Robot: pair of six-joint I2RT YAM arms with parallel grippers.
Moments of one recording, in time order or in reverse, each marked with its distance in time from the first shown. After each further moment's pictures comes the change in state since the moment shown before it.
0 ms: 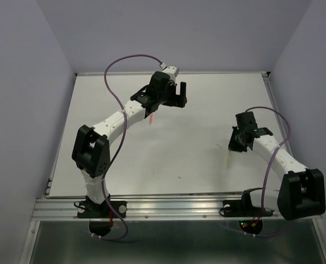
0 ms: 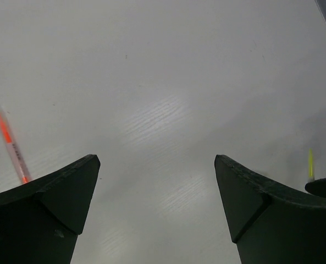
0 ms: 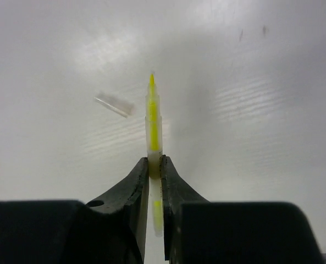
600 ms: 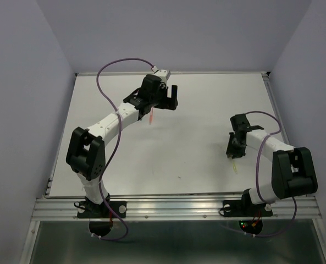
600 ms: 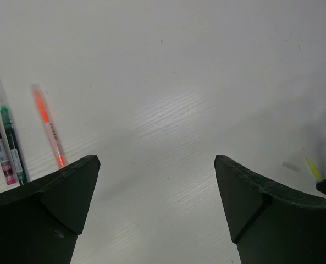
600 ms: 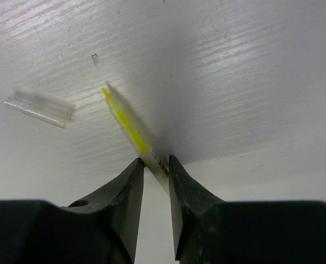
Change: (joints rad) left arm 0.044 -0.046 -0.121 0.013 0.006 0.019; right arm -0.002 0.169 0.010 0.018 -0.012 -0.011
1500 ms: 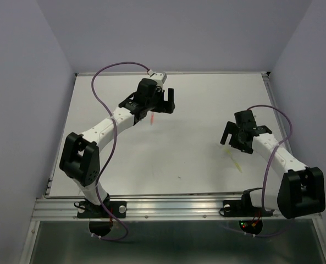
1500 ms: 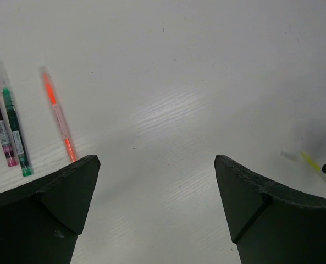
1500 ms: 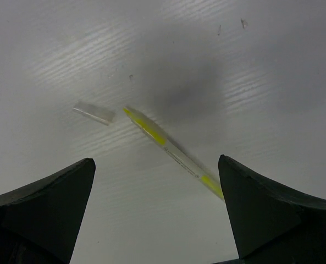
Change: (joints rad) left arm 0.009 -0.087 -0.098 0.026 -0.002 -0.009; right arm 0.016 -0.215 0.050 -0.039 0.122 0.055
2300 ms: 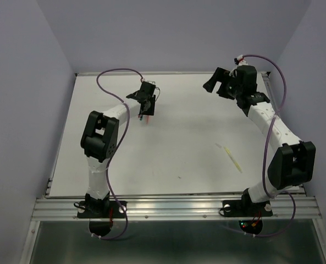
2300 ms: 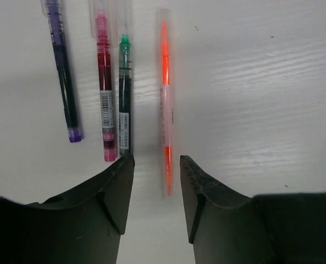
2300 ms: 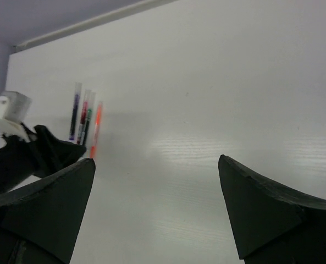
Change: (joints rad) left arm 0.124 0.401 0.183 -0.156 -0.278 0.071; right arm 0.011 0.322 0.541 0.467 -0.420 -0.028
